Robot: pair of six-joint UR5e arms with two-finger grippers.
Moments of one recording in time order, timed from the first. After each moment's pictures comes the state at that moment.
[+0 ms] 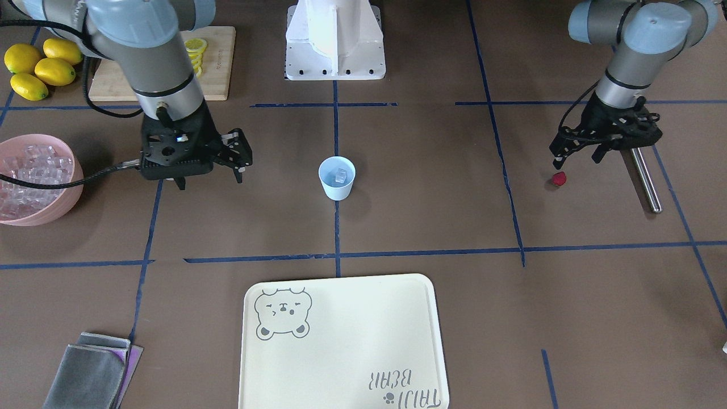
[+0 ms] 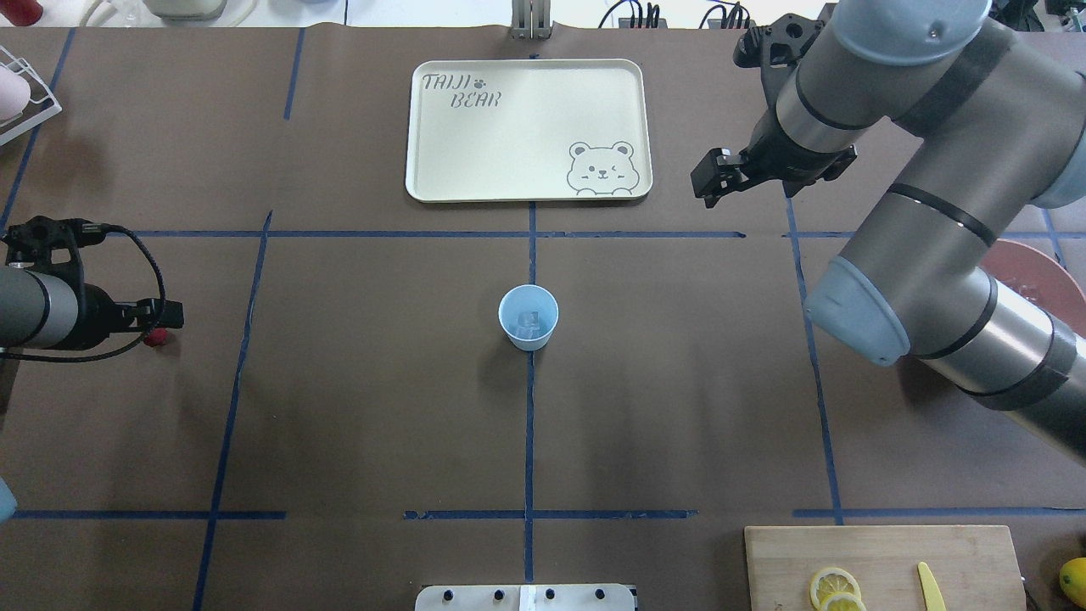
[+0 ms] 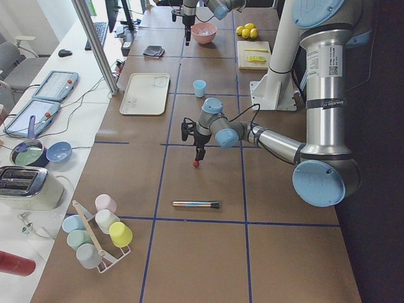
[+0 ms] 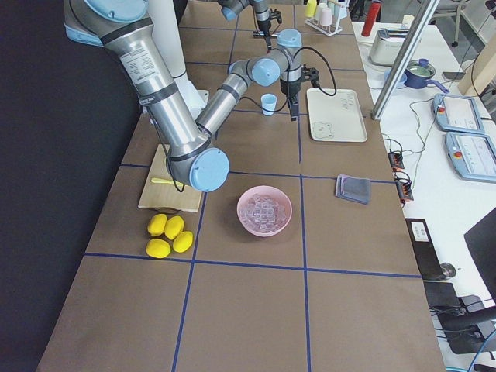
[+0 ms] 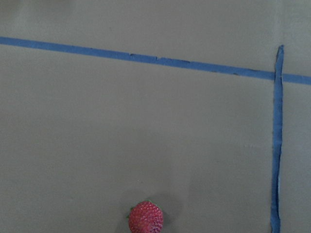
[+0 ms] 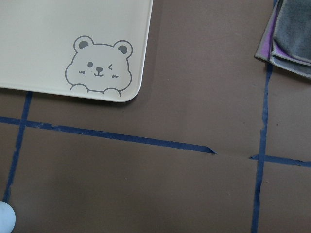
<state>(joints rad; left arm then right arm) -0.71 -1.48 -1.88 -2.08 -1.79 -1.21 0.86 -1.05 1.92 -1.76 2.02 0.80</state>
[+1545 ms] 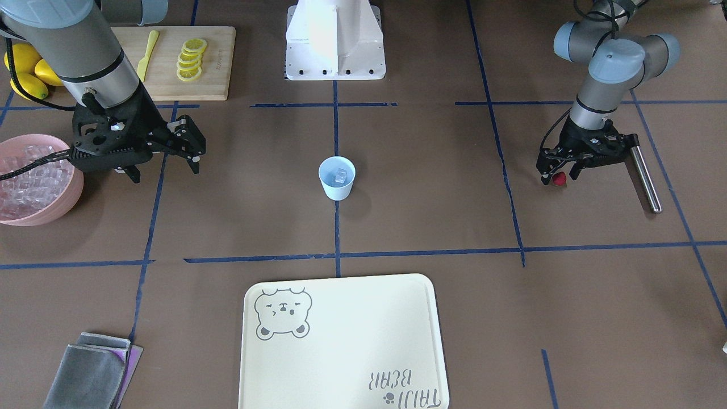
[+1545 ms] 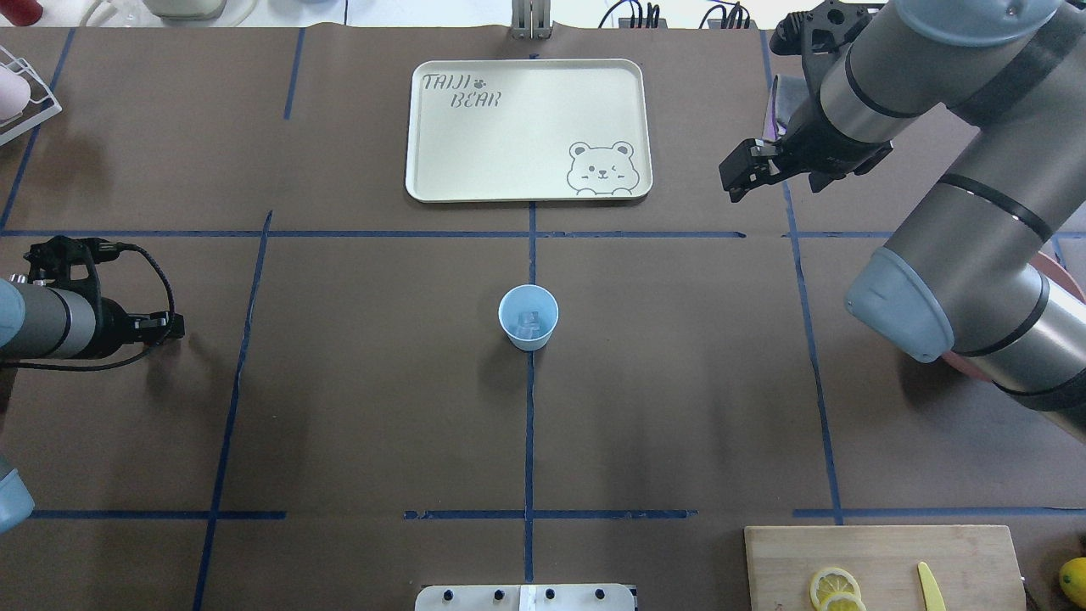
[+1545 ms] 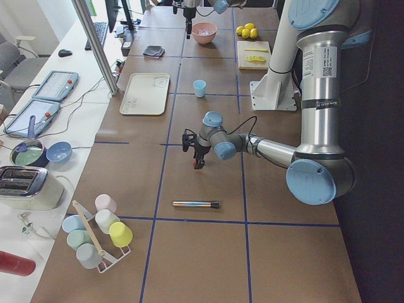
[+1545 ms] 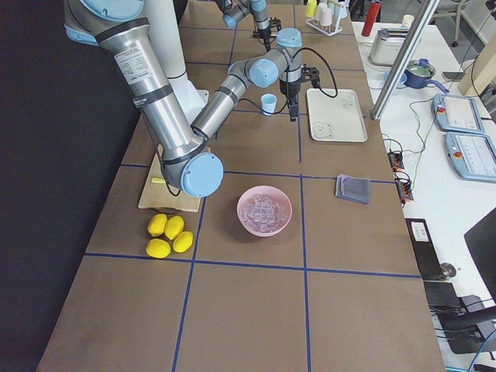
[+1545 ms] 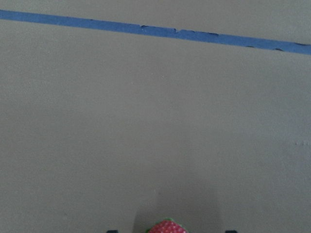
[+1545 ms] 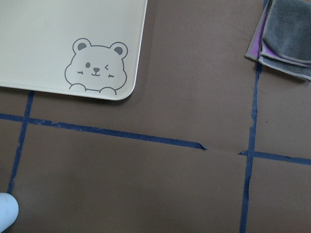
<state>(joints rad) -0.69 -1.50 -1.76 -2.20 -1.77 -1.22 0.89 -1.08 1.96 -1.76 2.05 0.78</state>
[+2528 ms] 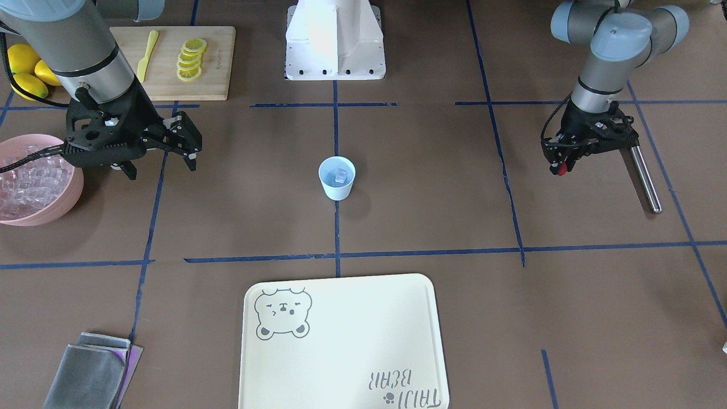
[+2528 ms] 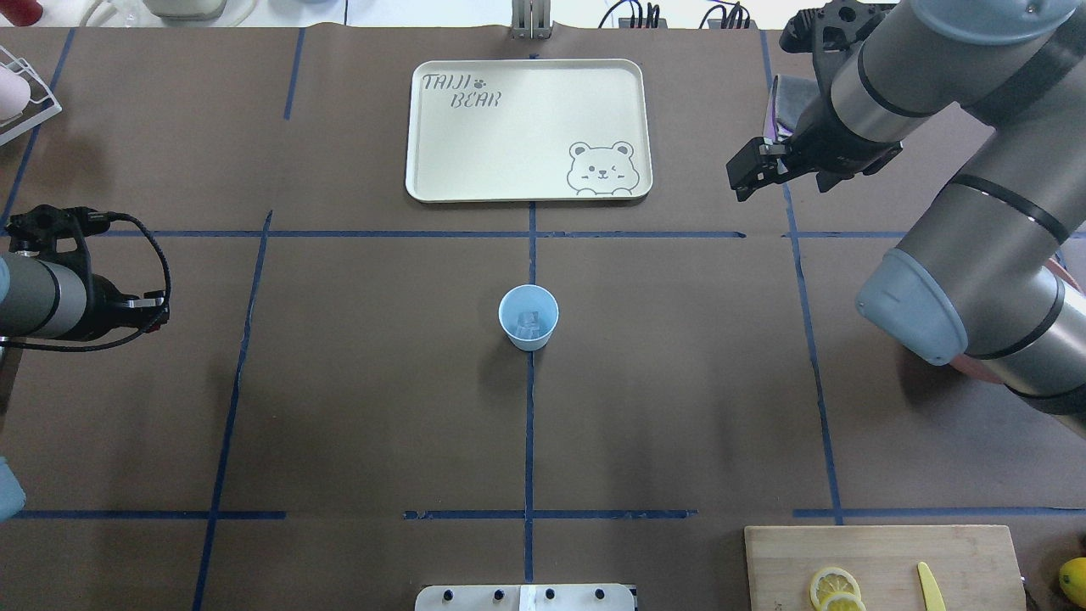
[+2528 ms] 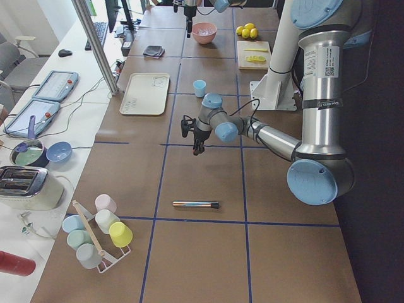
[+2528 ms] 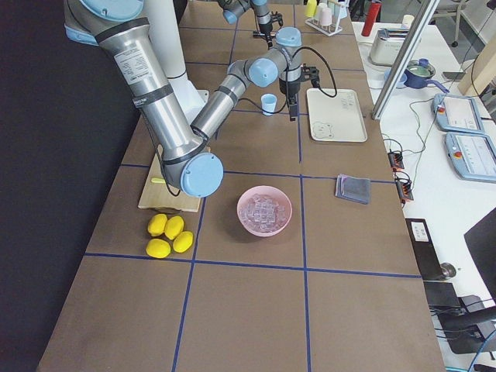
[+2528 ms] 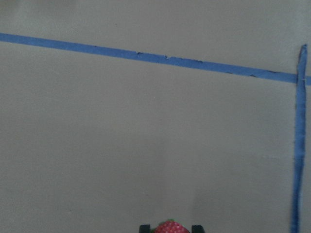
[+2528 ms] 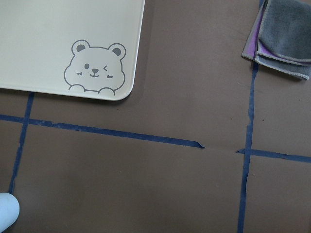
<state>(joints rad) -0.73 -1.53 -1.99 -1.90 -1.79 -1.22 0.91 -1.10 1.99 -1.77 2.06 0.78</state>
